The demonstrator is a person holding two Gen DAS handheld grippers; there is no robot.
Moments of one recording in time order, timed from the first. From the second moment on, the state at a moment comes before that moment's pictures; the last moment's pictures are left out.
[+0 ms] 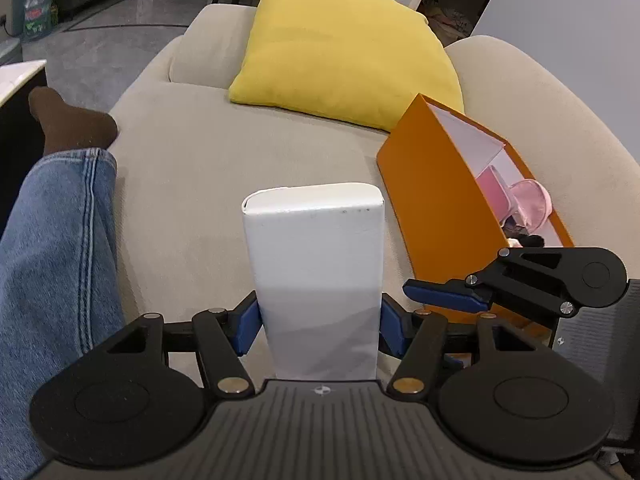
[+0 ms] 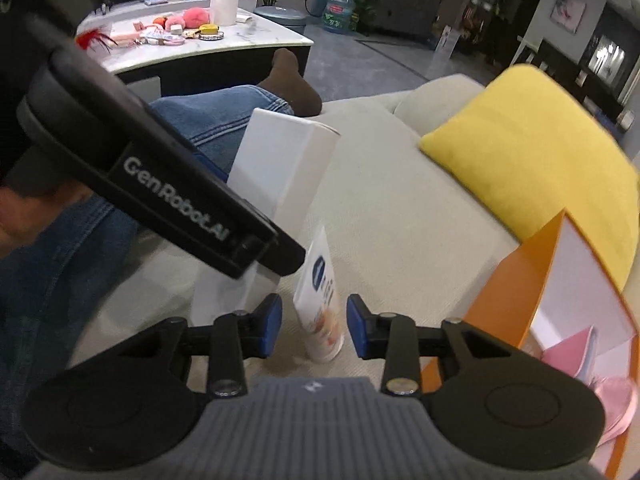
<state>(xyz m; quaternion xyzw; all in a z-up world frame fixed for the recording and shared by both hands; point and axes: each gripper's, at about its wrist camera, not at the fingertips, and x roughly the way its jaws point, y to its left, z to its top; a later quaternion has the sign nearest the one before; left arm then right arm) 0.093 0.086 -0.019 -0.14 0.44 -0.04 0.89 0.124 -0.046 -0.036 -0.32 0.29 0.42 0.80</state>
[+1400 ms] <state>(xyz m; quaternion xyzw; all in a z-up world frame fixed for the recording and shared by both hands) 0.172 0.022 0.055 -0.07 0.39 -0.09 0.92 0.272 -0.190 0.036 0.08 0.35 0.26 0.90</state>
